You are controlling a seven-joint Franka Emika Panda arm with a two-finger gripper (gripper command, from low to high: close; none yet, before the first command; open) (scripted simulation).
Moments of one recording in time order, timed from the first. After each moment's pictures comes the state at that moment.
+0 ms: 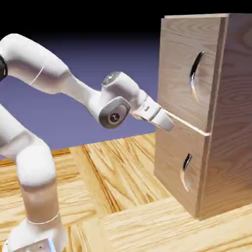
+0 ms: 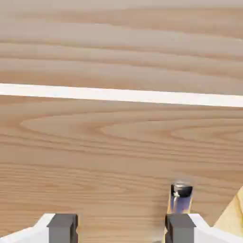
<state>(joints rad) 0.04 -0.58 -0.04 -2.79 -0.12 3.03 0.83</state>
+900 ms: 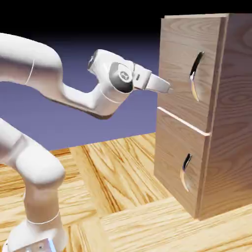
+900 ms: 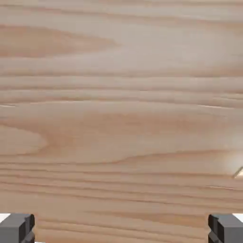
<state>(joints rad) 0.37 -0.71 -0.39 -2.59 -1.29 3.01 1.77</state>
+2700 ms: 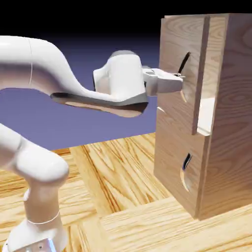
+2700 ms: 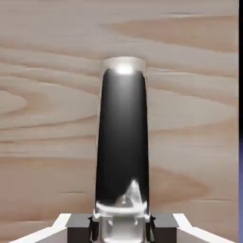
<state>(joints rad) 0.41 -0.78 -0.47 -2.47 -2.42 2.81 2.89</state>
